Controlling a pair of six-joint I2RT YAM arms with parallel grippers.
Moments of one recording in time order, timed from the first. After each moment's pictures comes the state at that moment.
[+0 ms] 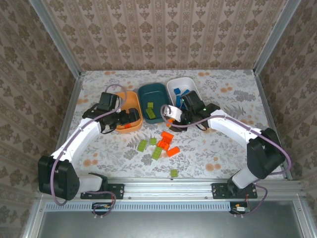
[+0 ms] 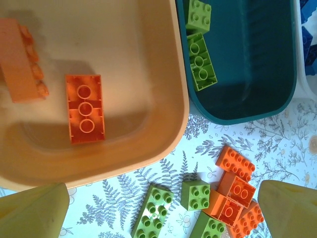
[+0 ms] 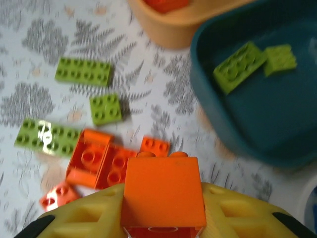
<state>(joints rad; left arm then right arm) -0.32 1.27 0.99 -0.69 0.24 -0.51 0.56 1.57 1.15 -0.49 -0.41 -0.63</state>
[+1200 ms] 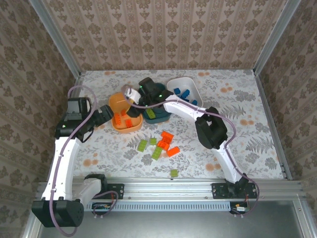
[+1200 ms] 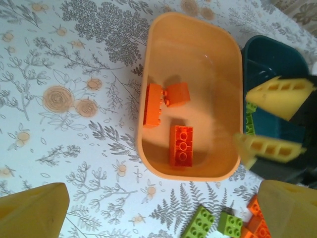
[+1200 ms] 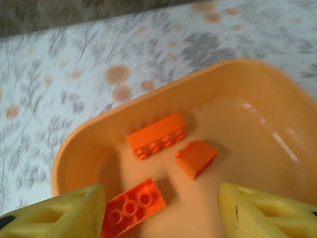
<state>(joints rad) -0.05 0.97 1.03 -0.89 0.11 -0.50 0.70 2.29 1.97 -0.33 -0.49 -0.30</state>
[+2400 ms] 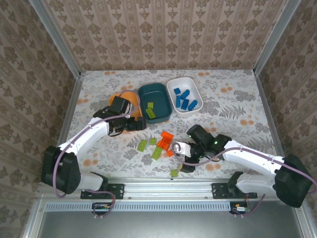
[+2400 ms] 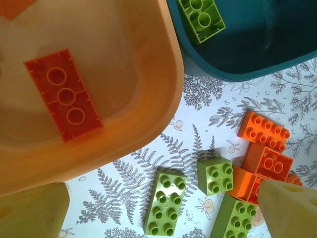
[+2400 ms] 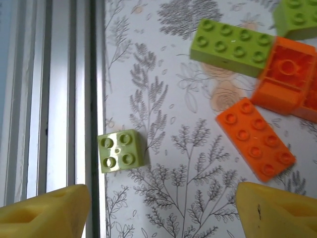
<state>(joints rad) -0.45 1.35 0.95 -0.68 0.18 -0.42 0.79 1.16 0.65 -0.56 -0.42 -0.55</state>
